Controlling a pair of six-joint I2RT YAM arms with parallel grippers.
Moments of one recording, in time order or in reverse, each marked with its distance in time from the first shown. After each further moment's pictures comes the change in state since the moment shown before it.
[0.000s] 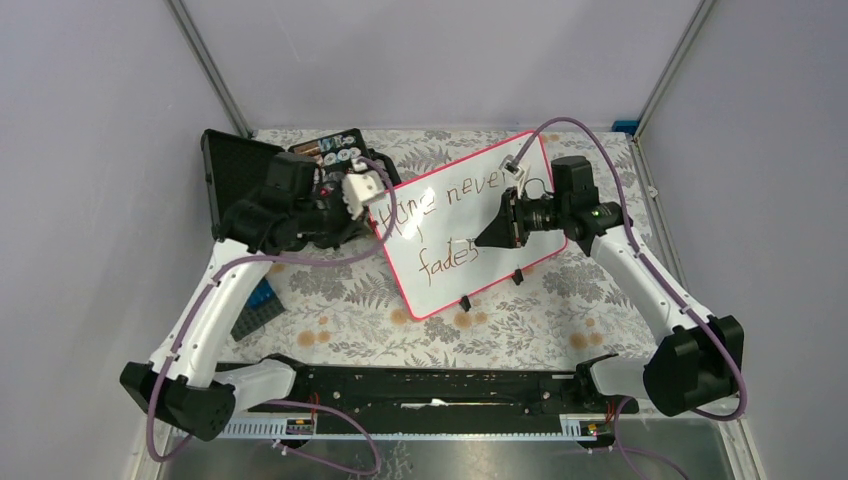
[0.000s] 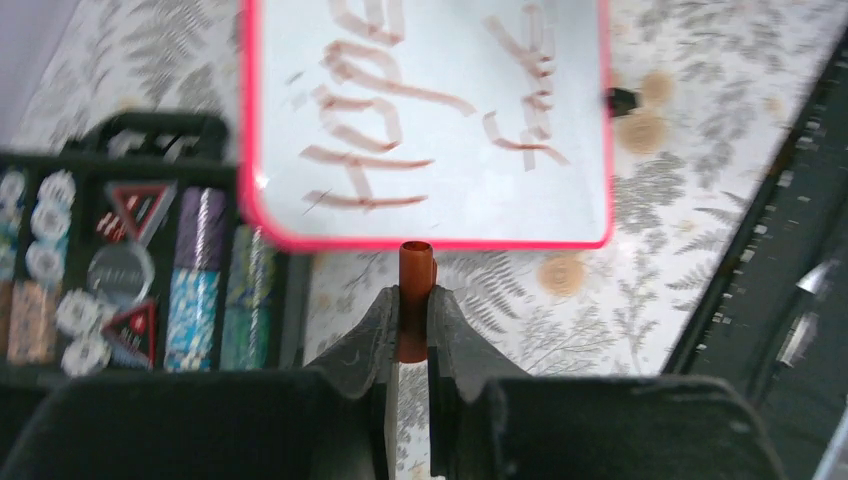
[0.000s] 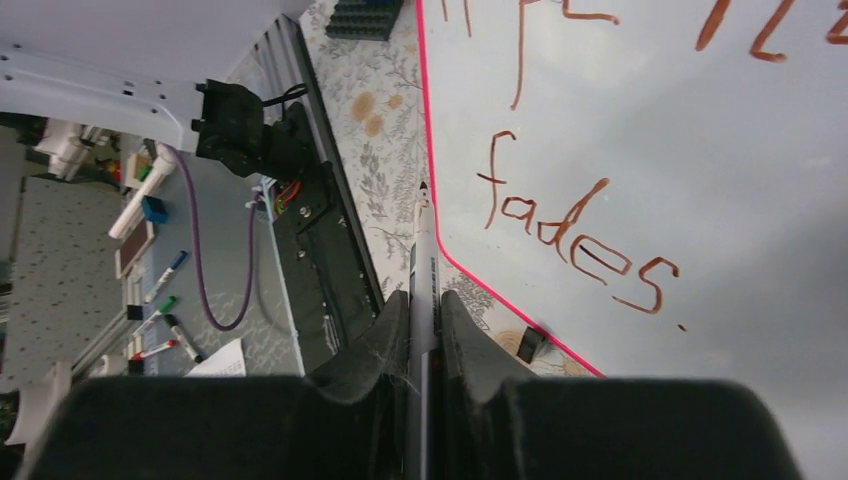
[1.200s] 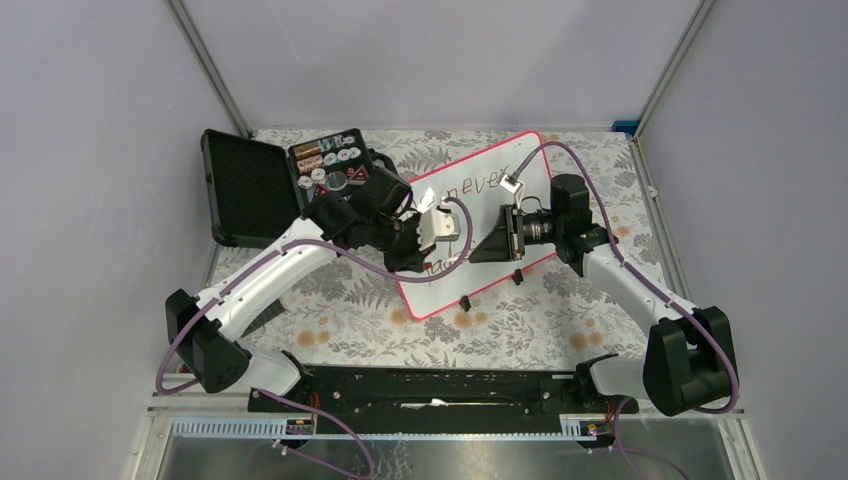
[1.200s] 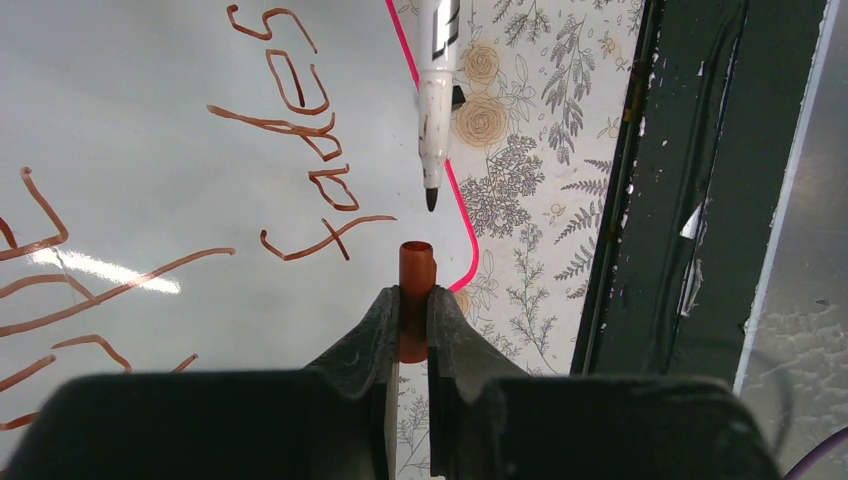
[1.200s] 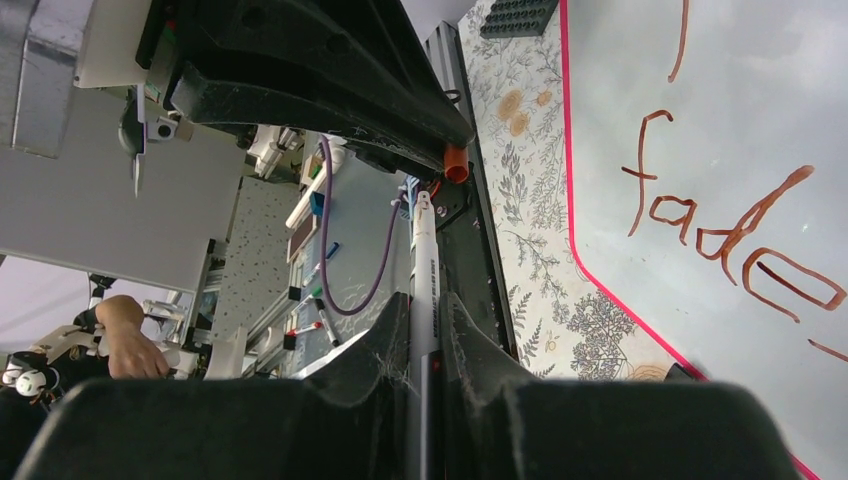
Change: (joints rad) left arm -0.462 0.252 0.084 -0.049 -0.084 -0.050; right arm -0.003 0.000 -0.269 0.530 -0.308 0.451
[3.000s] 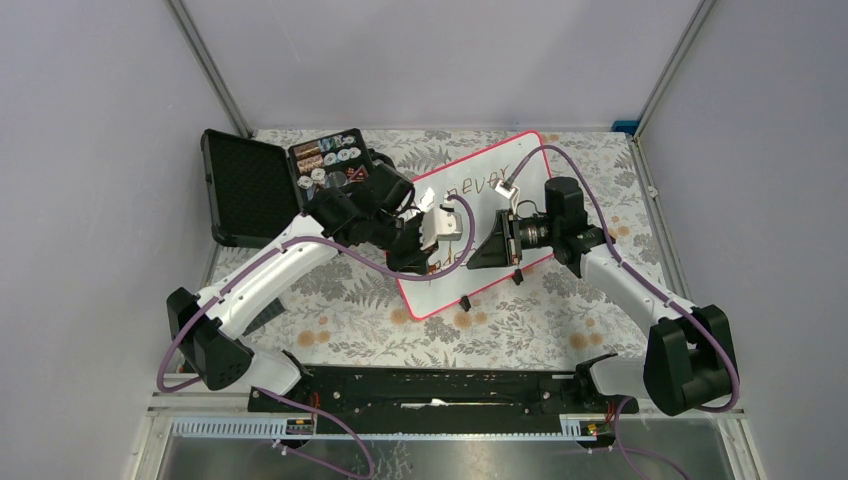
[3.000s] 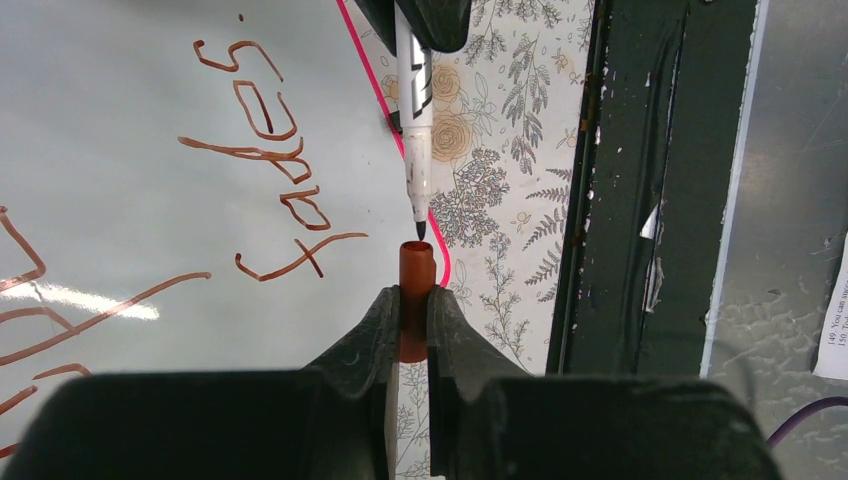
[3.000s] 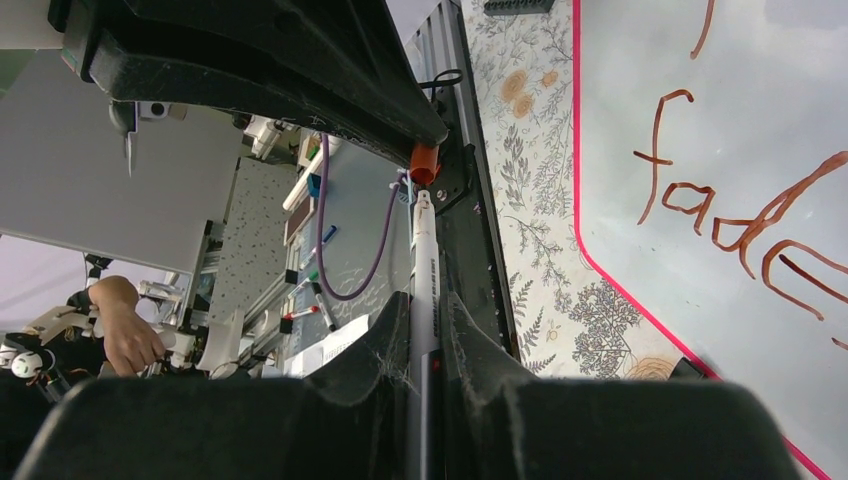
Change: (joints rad) left arm -0.009 0.020 0.055 -0.045 0.070 0.002; right arm 0.027 0.003 0.000 -0.061 0.001 -0.069
